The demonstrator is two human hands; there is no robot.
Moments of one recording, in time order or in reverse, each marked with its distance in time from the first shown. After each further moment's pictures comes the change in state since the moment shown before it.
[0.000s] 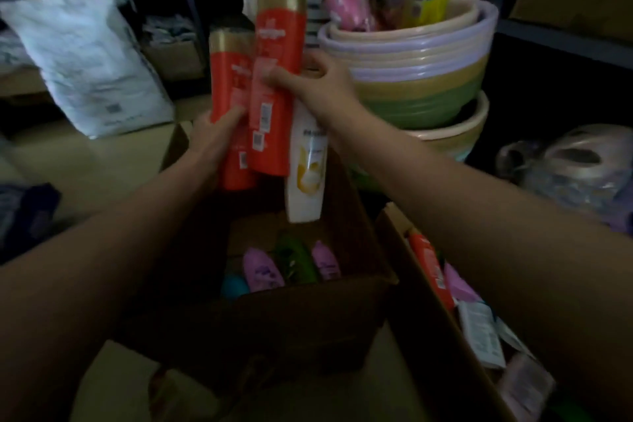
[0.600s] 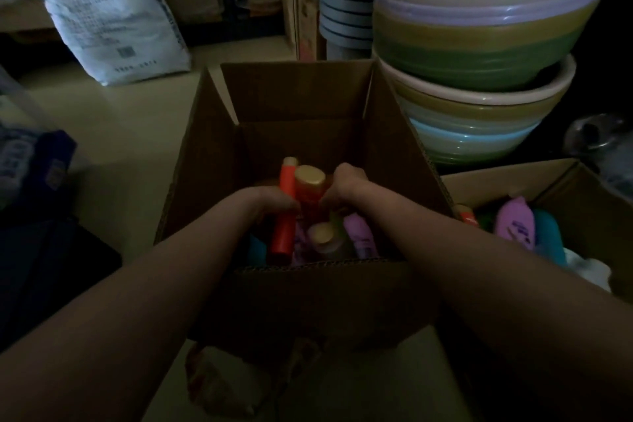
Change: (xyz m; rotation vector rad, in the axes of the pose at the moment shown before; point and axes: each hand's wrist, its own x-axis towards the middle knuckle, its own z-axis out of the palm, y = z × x) left_hand 0.001 -0.125 -0.022 0.628 -0.443 -0.732; right_hand -0.034 0.148 0.057 -0.798 -0.449 0.646
